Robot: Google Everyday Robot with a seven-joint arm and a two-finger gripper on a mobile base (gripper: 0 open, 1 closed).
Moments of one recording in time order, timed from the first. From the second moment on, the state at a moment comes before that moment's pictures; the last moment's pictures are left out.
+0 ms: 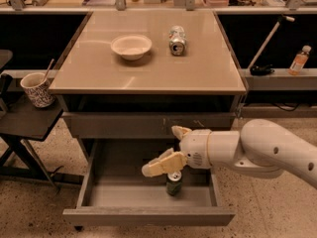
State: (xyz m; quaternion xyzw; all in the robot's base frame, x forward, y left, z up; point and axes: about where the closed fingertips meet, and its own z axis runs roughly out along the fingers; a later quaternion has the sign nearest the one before) arm 0.469 -0.006 0.741 -0.38 0.75 0.38 0.40
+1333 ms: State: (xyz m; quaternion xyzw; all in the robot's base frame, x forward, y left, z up) arm 0.477 0.022 0.618 -0.34 0.79 0.32 0.39
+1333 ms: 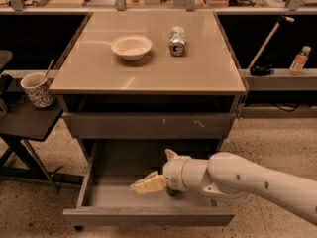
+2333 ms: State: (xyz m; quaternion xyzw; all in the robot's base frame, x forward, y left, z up) arm 0.511 -0.021 0.520 -0.25 0.83 0.33 0.38
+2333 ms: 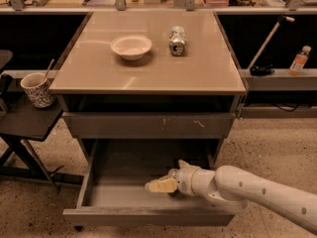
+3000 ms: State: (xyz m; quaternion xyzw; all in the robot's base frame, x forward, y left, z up) arm 0.547 -0.050 0.422 -0.20 0.88 0.26 0.35
